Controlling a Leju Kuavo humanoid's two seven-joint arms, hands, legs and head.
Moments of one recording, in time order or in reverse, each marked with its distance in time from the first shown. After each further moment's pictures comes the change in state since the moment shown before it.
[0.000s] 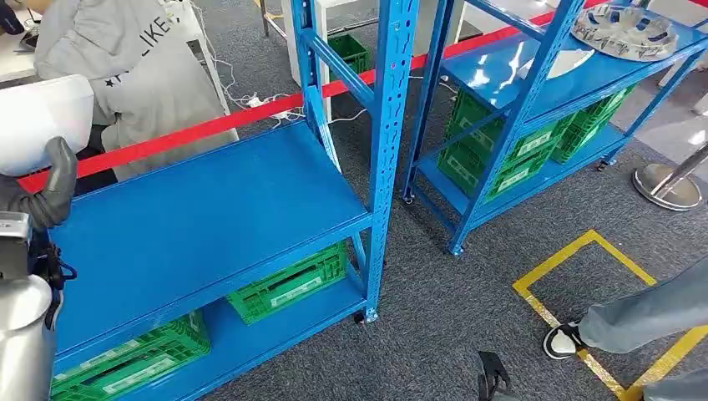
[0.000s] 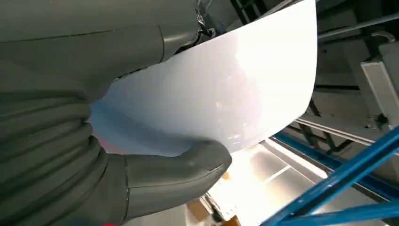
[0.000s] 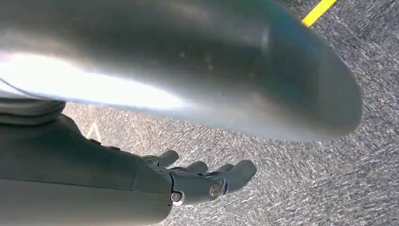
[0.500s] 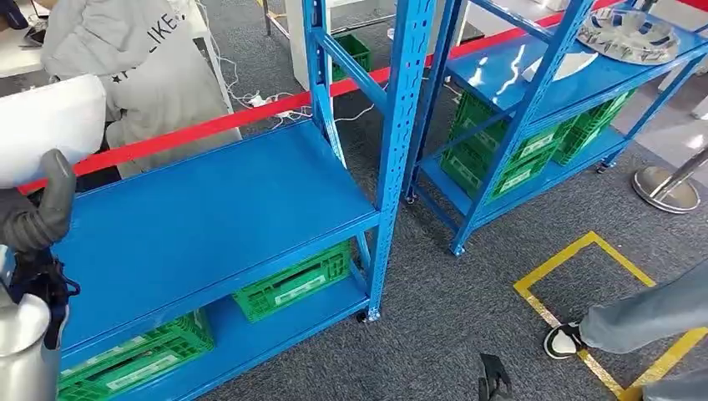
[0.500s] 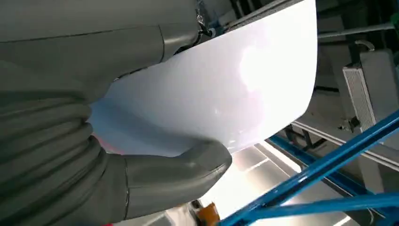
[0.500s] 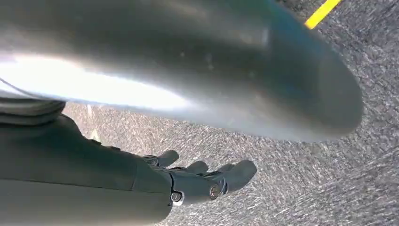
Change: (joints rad) left arm 0.082 -0.006 -0.005 -0.142 0.026 -0.040 0.018; right arm 0.007 0.009 -0.021 0.000 -0.006 -0.002 -0.005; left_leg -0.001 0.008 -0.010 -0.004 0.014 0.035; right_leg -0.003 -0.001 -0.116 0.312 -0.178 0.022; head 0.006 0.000
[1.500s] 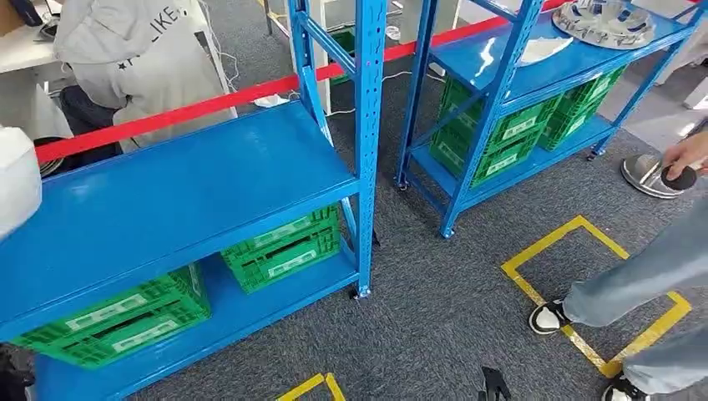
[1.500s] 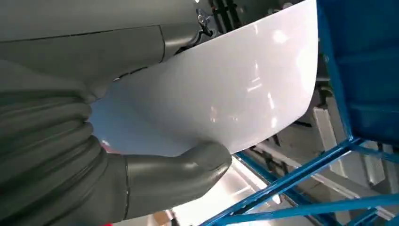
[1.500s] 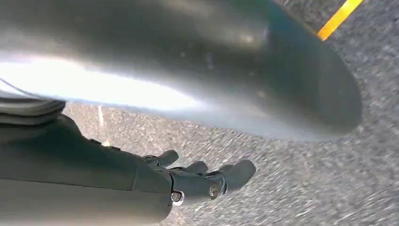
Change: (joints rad) left arm 0.336 0.092 0.108 -0.355 0.088 0.030 -0.075; right arm 0.021 0.036 -0.050 0.000 -0.043 -0.030 -0.002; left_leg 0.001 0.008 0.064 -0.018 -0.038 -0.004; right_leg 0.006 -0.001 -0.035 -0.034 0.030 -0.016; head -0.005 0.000
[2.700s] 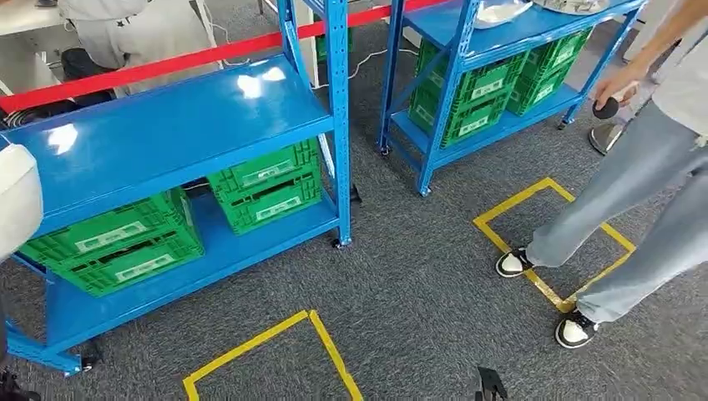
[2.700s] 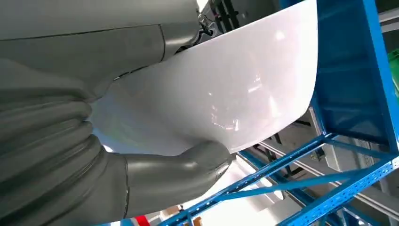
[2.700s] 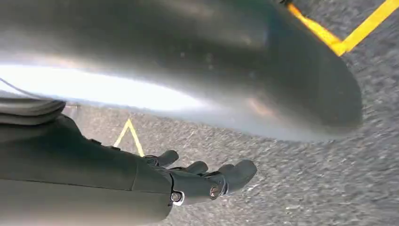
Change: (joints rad) left arm 0.063 -0.017 0.016 -0.062 -0.061 0.031 0.006; right arm -0.008 0.006 -0.005 0.000 0.050 0.012 0.006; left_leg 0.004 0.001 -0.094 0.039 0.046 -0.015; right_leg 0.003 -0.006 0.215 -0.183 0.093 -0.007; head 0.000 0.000
